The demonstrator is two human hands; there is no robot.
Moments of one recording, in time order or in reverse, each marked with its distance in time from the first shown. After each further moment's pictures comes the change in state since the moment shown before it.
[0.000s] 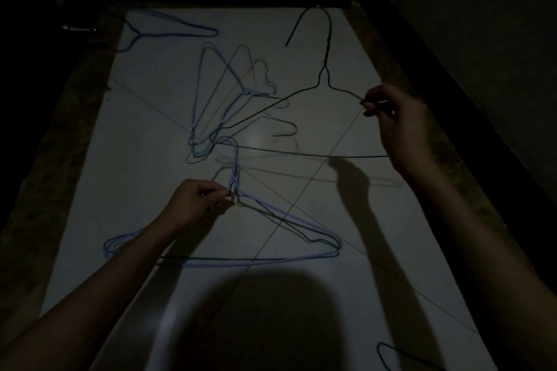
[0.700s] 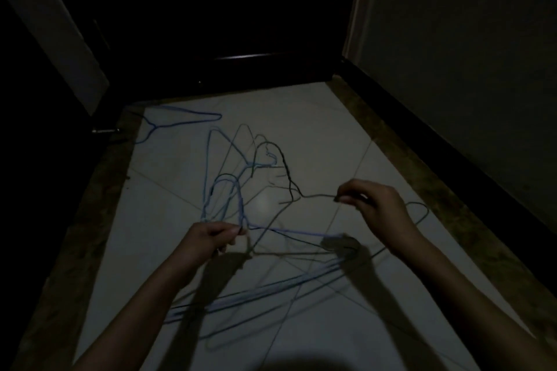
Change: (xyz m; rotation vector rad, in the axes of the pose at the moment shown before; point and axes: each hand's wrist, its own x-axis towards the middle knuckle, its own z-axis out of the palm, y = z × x) left_hand 0.013 0.066 -0.033 -0.143 -0.023 -0.069; right_hand -0.028 -0.009 0.006 0.038 -0.139 -0.119
